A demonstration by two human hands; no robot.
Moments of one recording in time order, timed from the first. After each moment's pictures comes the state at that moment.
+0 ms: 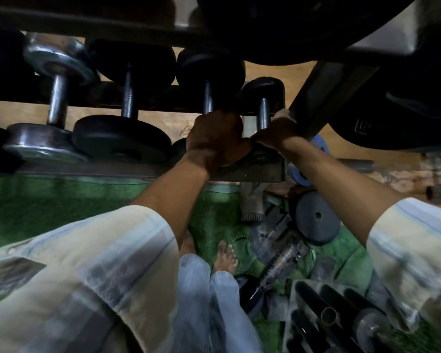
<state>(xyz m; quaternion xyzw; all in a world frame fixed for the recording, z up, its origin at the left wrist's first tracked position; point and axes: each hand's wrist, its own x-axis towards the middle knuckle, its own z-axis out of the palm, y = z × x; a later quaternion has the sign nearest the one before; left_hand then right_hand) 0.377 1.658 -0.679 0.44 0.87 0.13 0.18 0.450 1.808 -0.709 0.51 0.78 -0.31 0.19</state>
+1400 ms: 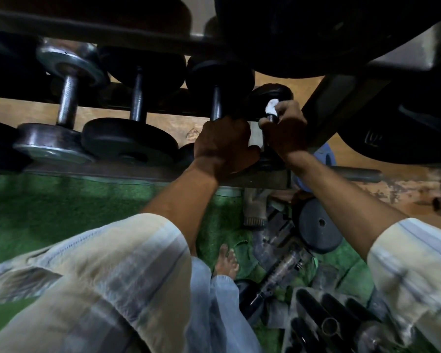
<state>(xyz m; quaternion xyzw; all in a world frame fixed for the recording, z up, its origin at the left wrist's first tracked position) 0.379 1.658 -0.675 0.43 0.88 0.12 0.15 0.451 1.804 -0.718 0.44 0.83 -0.35 -0.04</state>
